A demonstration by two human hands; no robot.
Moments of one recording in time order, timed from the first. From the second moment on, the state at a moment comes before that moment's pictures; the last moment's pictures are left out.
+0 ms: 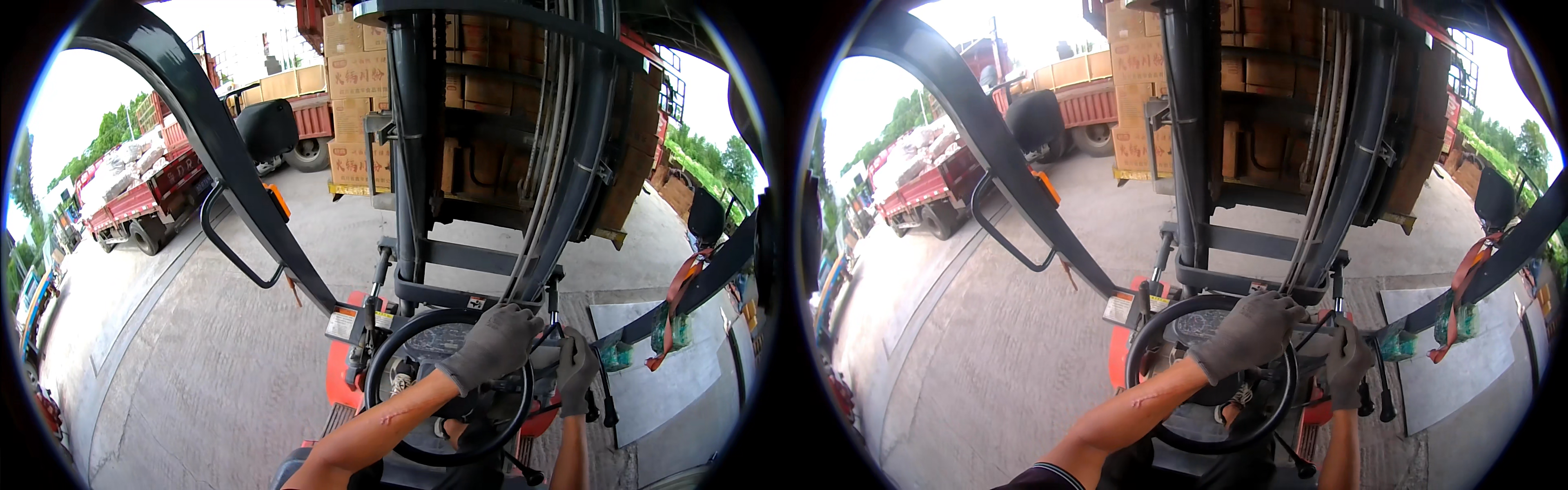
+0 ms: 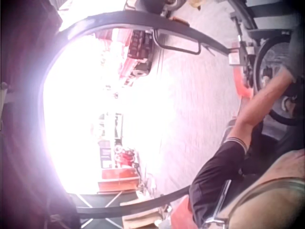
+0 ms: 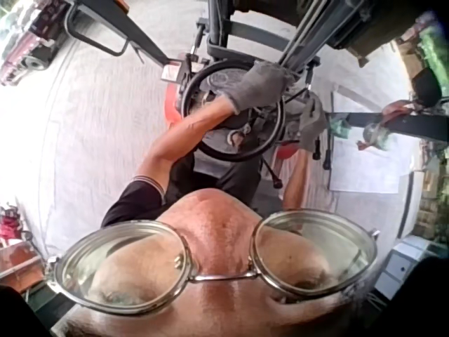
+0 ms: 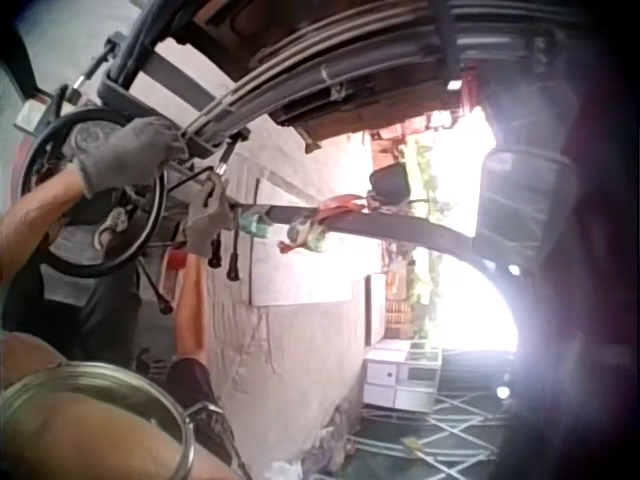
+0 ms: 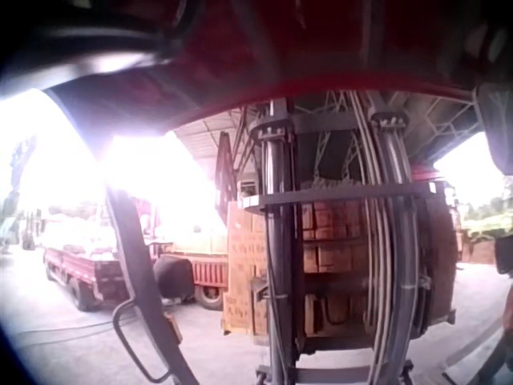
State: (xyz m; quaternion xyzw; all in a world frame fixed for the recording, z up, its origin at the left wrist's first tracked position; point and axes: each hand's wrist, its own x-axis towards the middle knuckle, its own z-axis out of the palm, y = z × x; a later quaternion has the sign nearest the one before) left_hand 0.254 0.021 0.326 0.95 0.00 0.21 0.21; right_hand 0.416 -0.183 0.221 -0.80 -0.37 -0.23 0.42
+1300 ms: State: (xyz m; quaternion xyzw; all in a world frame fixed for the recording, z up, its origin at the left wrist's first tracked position) left_hand 0.153 -0.090 0.267 0.96 -0.10 0.13 0.23; right_hand 0.406 -0.172 0.225 -0.79 -0.38 -0.25 0.41
